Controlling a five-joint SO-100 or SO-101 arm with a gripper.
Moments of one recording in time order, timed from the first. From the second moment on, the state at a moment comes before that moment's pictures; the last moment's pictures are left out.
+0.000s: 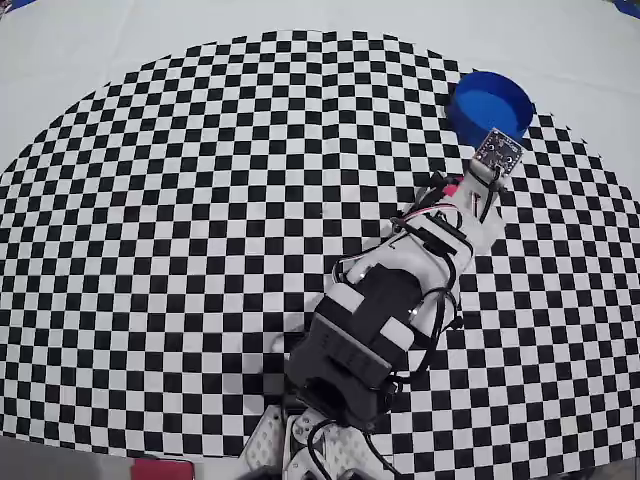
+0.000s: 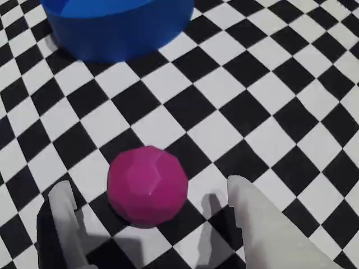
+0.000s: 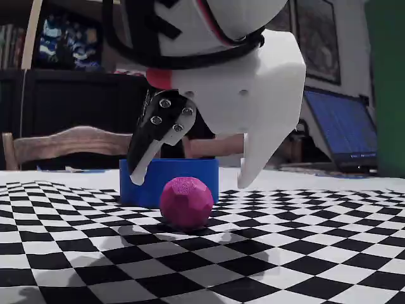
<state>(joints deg) 39.0 82.1 125.1 -2.3 -91.3</state>
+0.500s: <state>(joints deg) 39.0 77.4 120.0 -2.3 -91.3</state>
